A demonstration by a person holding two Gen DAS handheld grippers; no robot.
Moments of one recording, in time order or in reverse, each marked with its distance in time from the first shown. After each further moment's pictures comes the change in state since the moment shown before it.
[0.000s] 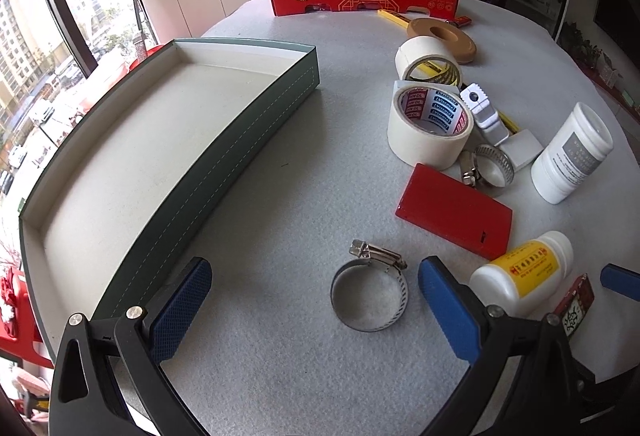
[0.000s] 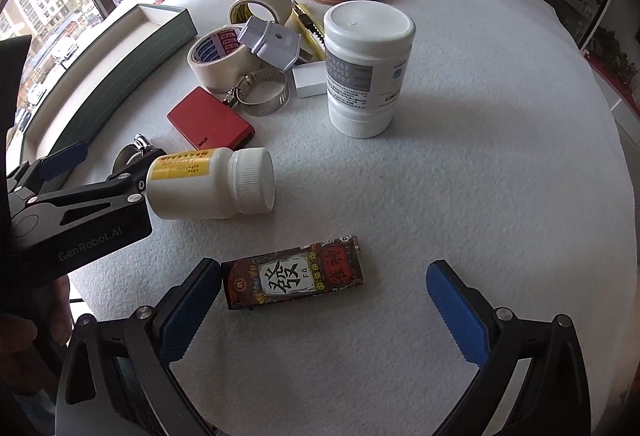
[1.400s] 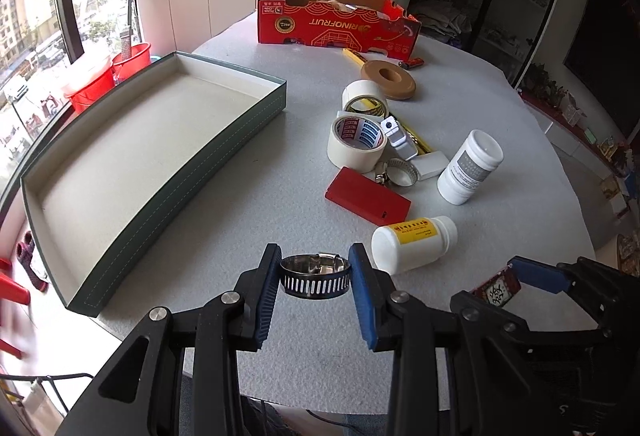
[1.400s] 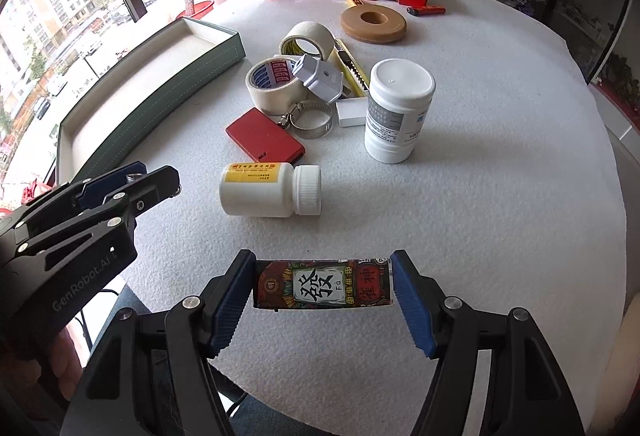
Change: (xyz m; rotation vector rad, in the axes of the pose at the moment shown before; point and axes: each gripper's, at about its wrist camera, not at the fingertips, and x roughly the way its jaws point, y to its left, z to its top) left arm -0.079 0.000 -0.025 -0.097 -0.081 -0.166; right arm -0.044 0.014 -0.004 -0.025 -0.077 0.092
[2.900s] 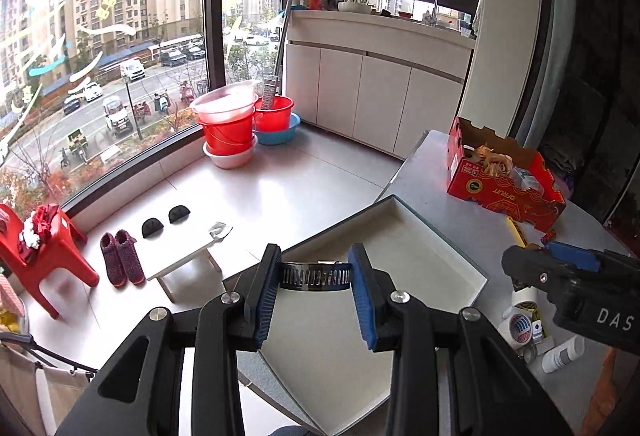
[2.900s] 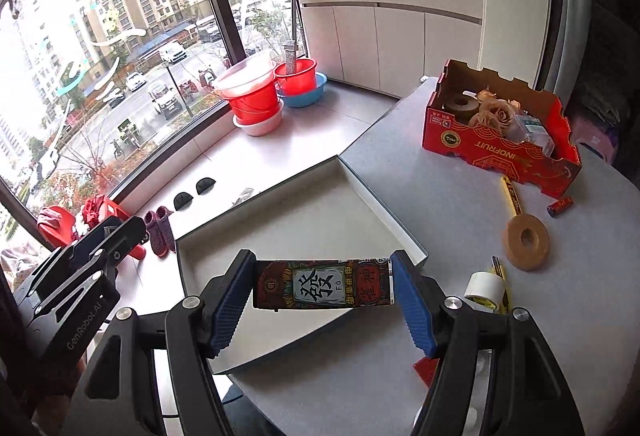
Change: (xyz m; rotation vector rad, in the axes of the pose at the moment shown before) left arm -0.086 0.182 0.089 -0.306 -0.254 0.351; right arm -0.035 0.166 0.182 -0.208 -0.192 0.222
